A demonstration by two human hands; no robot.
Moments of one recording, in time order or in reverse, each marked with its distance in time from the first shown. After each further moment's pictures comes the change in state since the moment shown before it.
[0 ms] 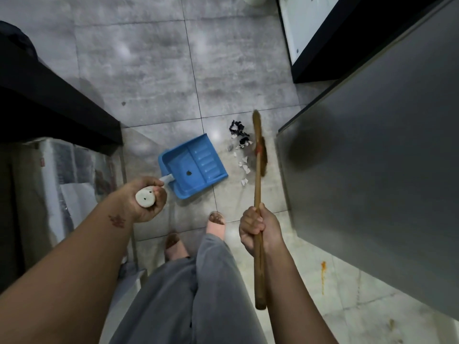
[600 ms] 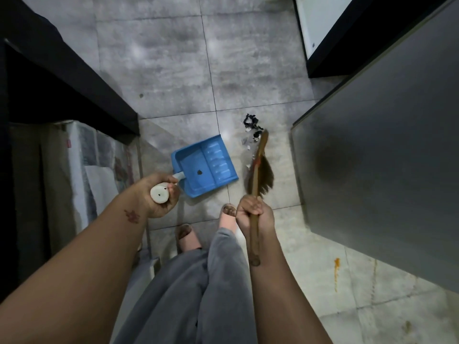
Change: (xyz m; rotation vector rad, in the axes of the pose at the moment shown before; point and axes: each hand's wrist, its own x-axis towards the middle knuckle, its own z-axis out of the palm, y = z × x) left_hand -0.010 -0.028 -0.040 0.063 0.031 0.066; right_hand 0.028 0.061 -0.020 0.403 -0.213 0.023
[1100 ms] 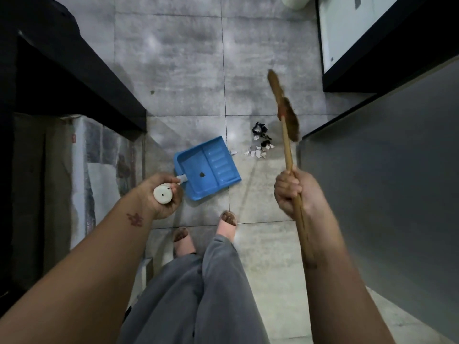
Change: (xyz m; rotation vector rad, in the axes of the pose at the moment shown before) left_hand 0.013 0.019 0.009 -0.173 0.003 0.019; right_hand 0.008 -0.049 0.138 -0.783 0.232 0.014
